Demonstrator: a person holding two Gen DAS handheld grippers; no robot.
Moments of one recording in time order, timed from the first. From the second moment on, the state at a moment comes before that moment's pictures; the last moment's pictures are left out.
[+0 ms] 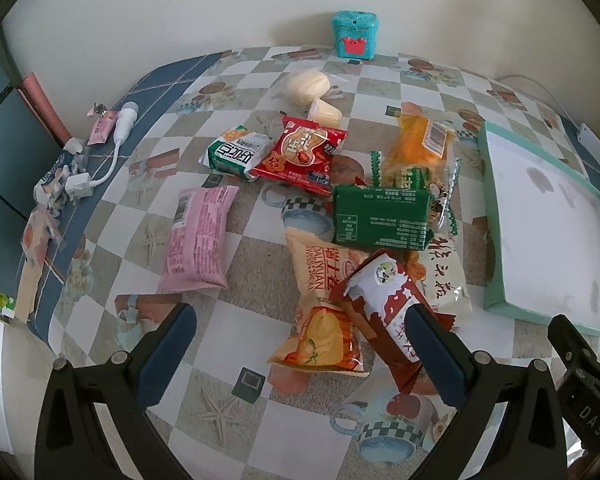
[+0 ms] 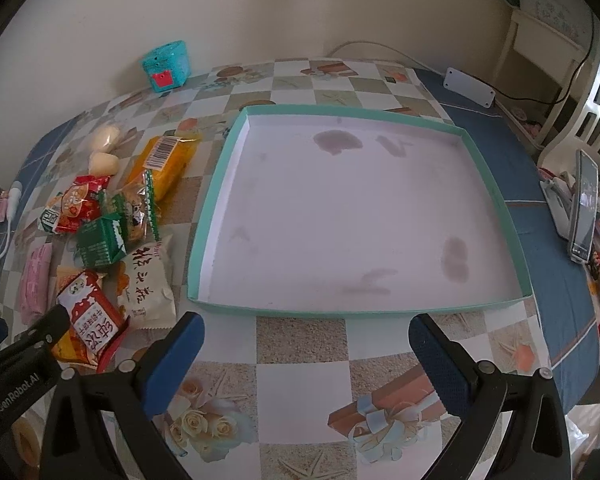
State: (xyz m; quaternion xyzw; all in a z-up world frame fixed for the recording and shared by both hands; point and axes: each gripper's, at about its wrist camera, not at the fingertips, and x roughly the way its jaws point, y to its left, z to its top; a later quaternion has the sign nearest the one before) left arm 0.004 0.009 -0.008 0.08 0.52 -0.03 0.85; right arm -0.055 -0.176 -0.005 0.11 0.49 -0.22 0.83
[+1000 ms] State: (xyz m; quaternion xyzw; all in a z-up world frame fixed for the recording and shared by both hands) left arm 0.007 0.017 -0.013 0.05 0.53 -0.02 0.84; right arm -0.056 -0.179 -0.005 0.12 0.49 -0.23 0.83
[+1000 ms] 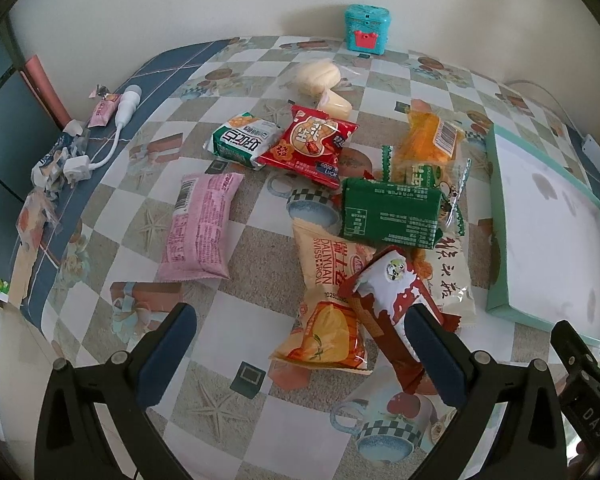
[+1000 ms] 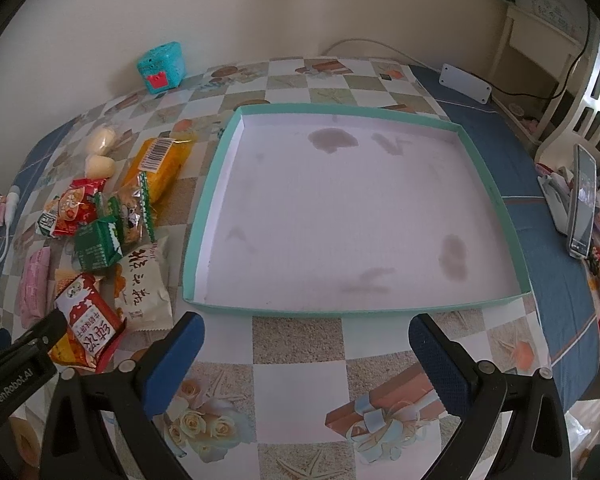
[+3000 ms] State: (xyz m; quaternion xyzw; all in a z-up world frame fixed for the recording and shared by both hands) left arm 0.028 0.110 -0.039 -0.14 0.57 0.03 0.81; right arm 0.022 -0.075 -0.029 0.07 0.55 -0.03 0.83
